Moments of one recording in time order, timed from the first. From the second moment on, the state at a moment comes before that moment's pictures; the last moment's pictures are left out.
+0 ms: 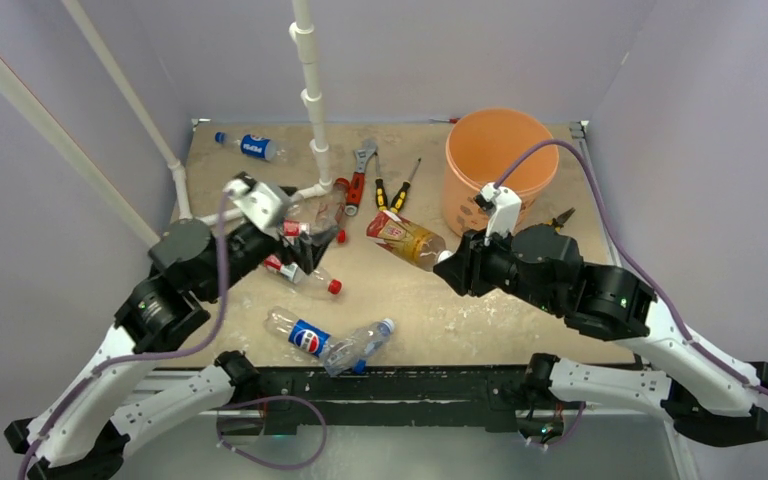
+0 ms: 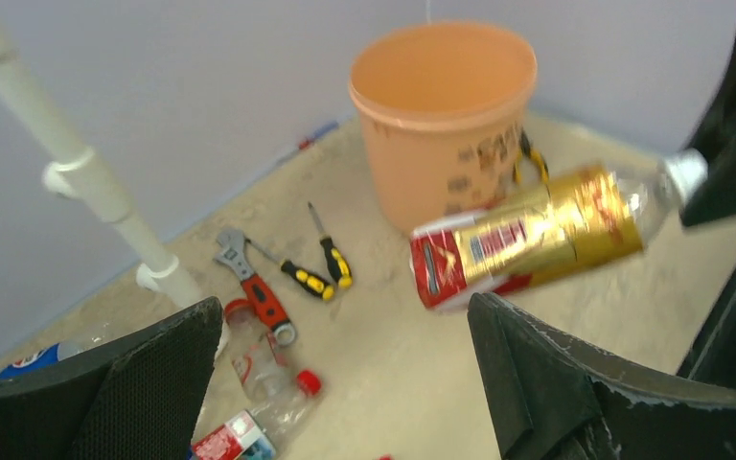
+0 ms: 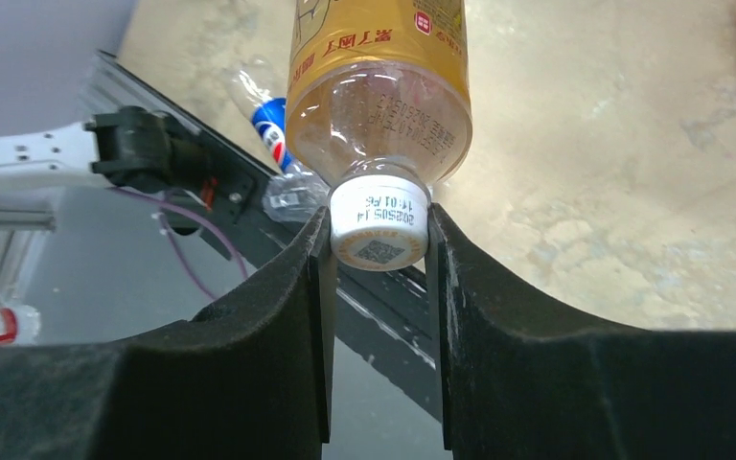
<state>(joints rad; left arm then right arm) -0.76 0.72 1.15 -0.37 -0.07 0.05 1.07 0.85 1.26 -0.82 0.28 0.56</state>
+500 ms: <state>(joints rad) -0.87 1.02 1.19 -0.54 0.43 0.64 1.07 0.97 1.34 -0.84 0.18 0.37</state>
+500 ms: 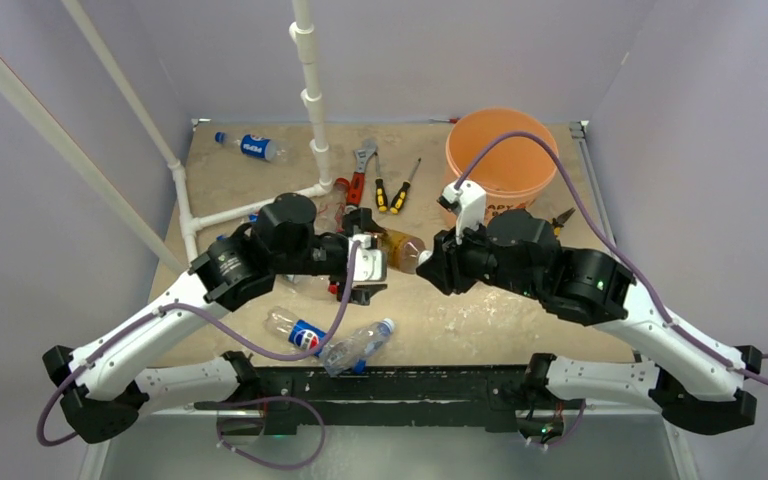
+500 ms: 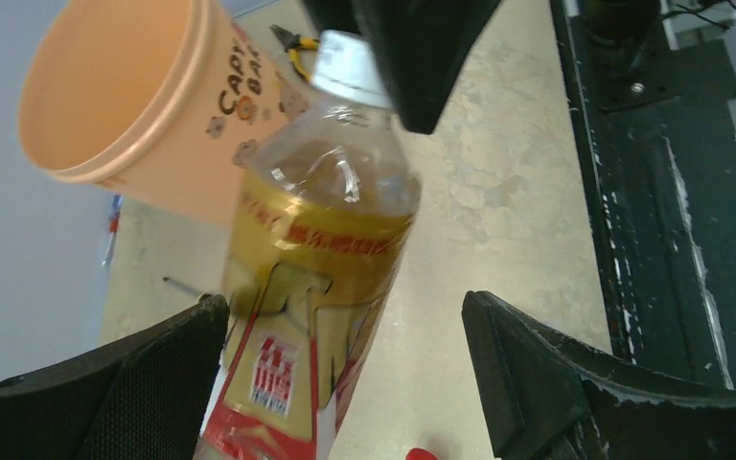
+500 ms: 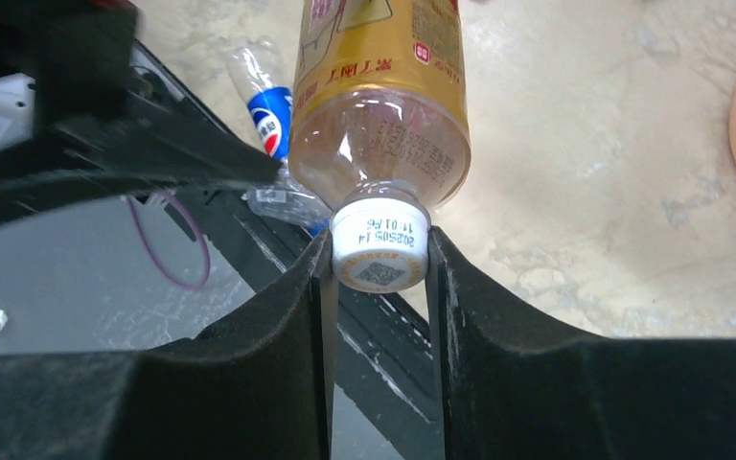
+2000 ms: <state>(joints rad) -0.93 1.08 1.16 -0.51 0.33 0.68 1.07 1.02 1.54 -0.92 0.02 0.16</state>
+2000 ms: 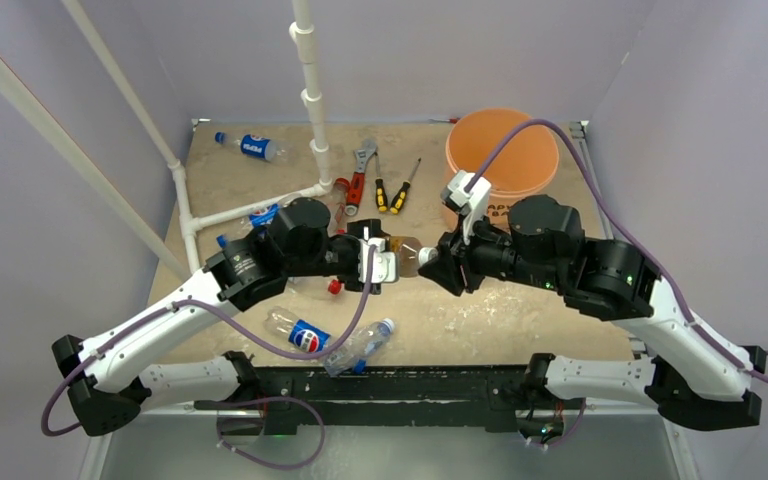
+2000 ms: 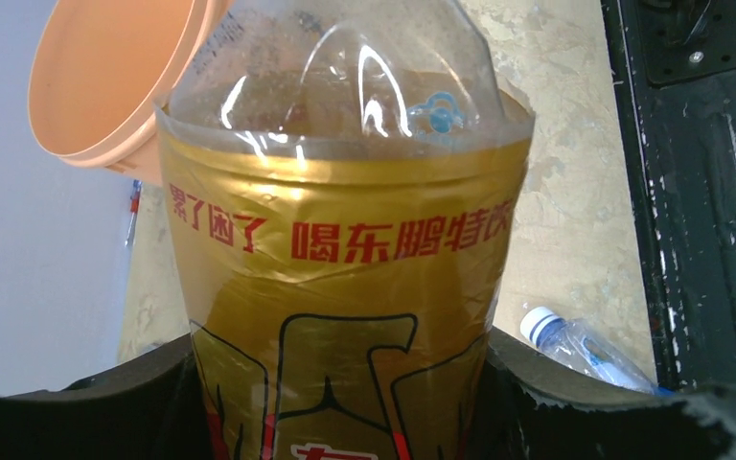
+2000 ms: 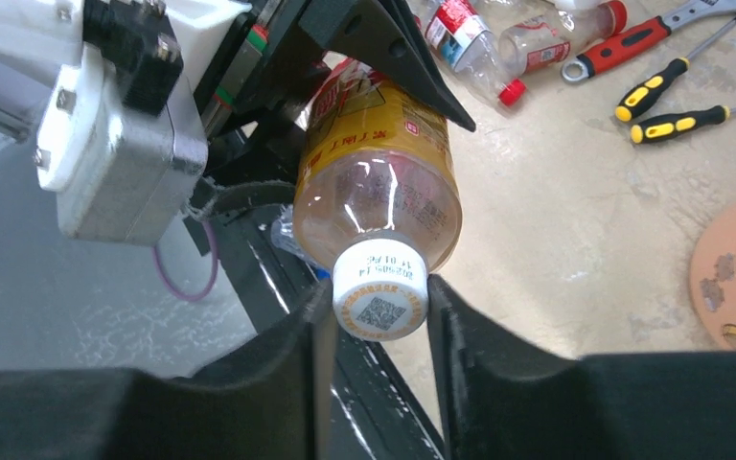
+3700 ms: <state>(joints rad) -0.93 0.86 0.67 0.32 0.35 -0.38 1.07 0.93 1.08 0.13 0.11 0.41</state>
